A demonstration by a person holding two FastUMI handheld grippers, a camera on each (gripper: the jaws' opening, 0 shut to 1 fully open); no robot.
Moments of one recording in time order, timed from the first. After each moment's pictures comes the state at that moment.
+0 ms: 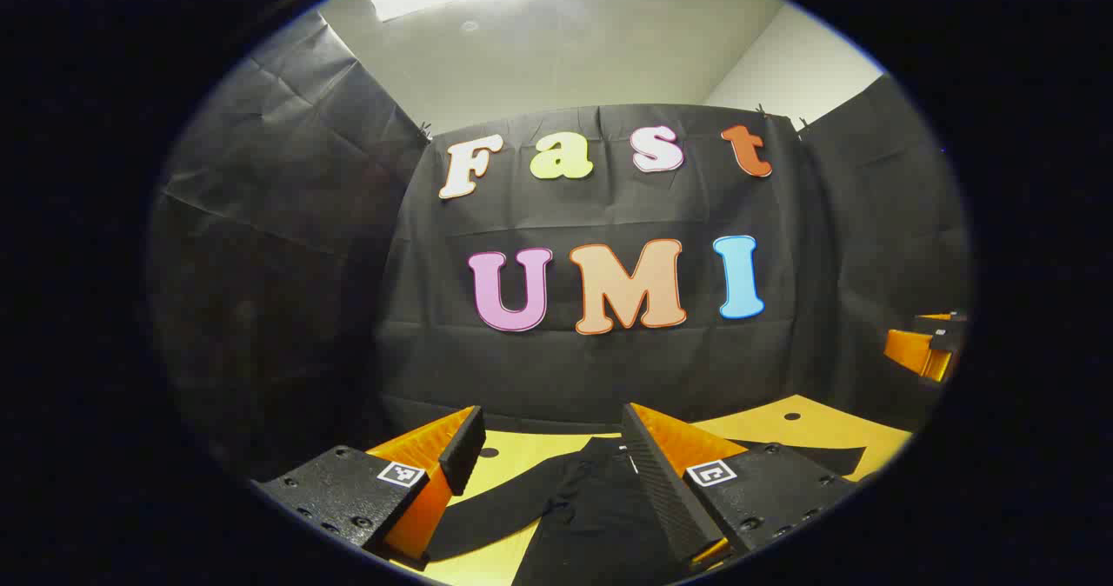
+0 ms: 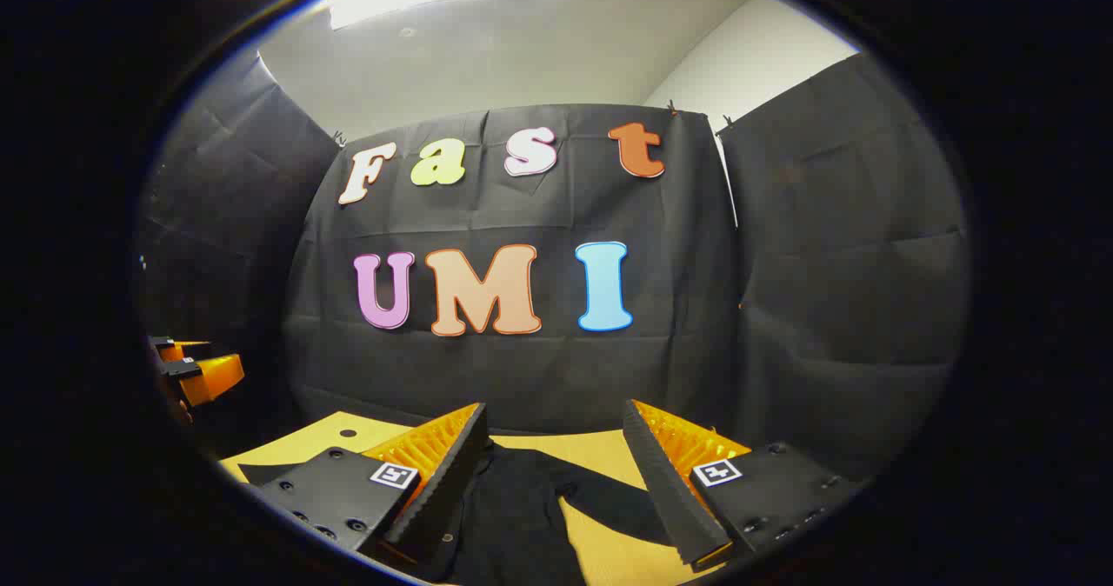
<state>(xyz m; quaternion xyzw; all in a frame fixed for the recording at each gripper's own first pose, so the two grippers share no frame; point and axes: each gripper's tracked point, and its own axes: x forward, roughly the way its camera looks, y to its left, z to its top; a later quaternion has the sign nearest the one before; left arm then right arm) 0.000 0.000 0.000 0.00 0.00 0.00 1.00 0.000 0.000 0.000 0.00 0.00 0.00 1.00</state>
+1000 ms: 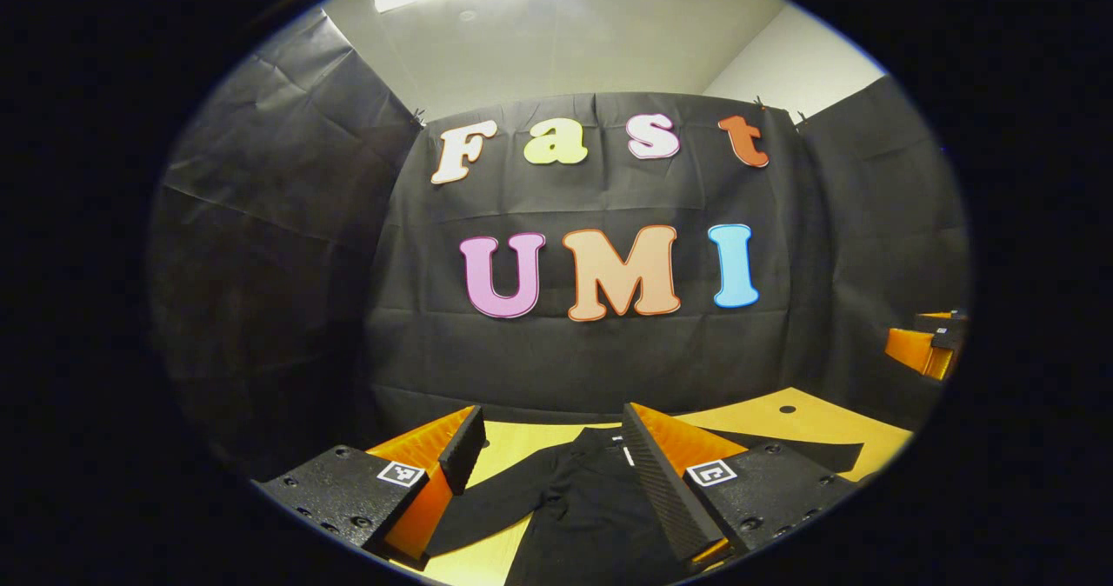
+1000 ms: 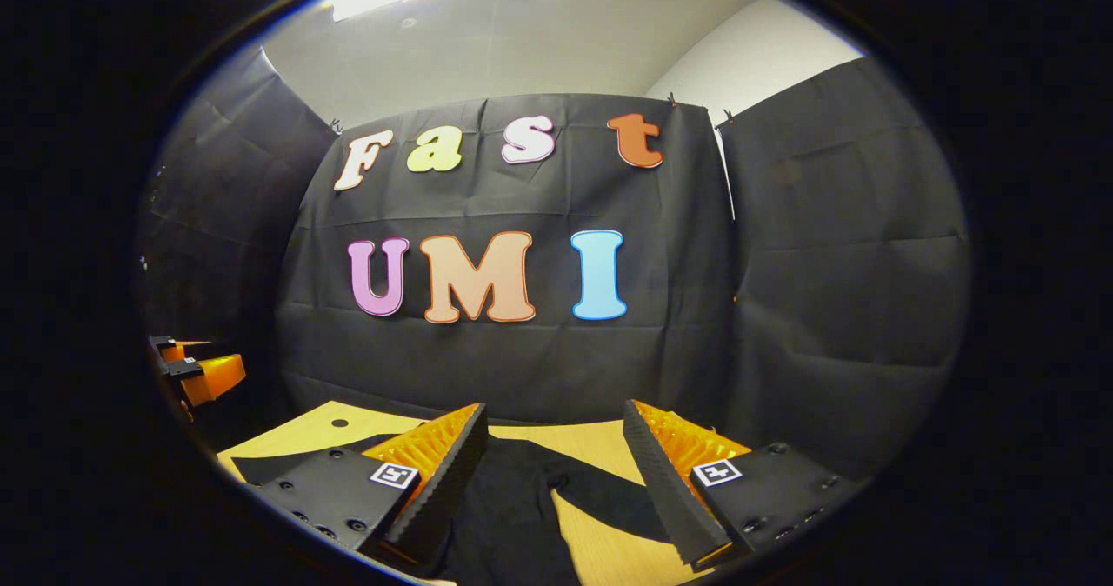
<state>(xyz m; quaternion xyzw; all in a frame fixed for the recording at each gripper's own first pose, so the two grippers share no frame) 0.012 -0.005 -0.021 0.00 0.02 -0.01 1.00 0.004 -0.006 -0.007 0.00 0.02 -0.01 1.00</state>
